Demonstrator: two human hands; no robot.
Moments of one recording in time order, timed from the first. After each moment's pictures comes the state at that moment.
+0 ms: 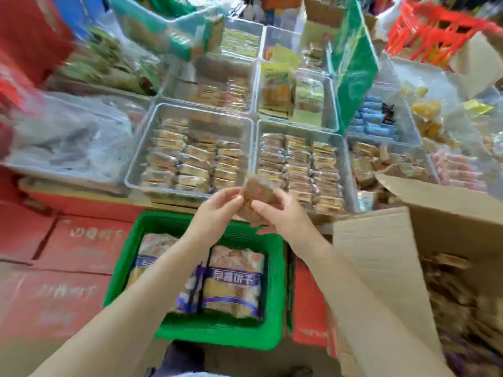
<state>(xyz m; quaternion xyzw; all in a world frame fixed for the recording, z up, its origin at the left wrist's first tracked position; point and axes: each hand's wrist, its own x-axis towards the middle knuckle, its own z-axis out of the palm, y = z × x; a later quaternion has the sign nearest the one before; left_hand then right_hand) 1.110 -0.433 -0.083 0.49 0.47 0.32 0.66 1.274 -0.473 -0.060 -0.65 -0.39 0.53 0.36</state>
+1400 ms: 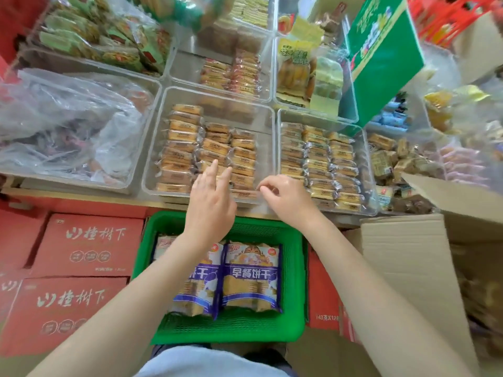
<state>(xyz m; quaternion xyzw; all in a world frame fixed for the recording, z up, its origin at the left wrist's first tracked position) 1.030 -0.350 -0.143 0.79 0.53 0.14 0.27 1.210 -0.372 -0.087 -0.73 -0.61 0.28 0.10</state>
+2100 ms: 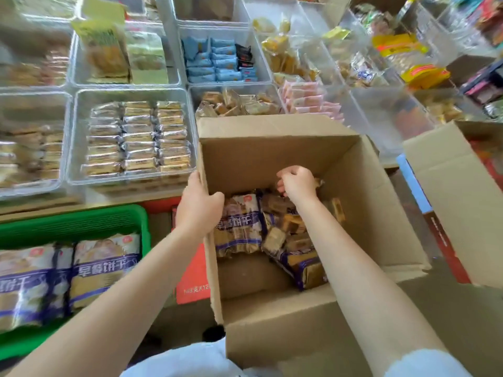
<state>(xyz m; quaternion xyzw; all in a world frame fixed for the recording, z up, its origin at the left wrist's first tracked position) 1.421 -0.587 -0.060 0.63 0.60 0.14 0.48 1.631 -0.638 -0.096 -0.86 -0.21 0.30 0.37</state>
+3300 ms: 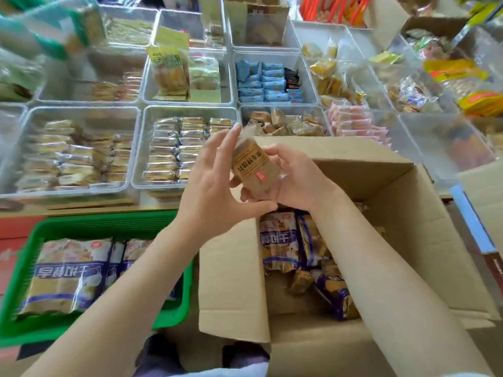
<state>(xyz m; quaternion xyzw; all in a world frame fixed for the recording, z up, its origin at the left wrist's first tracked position) 1.357 -0.549 -0.005 0.85 0.36 0.29 0.26 1.539 -0.580 0.017 -0.37 -0.31 0.76 0.43</state>
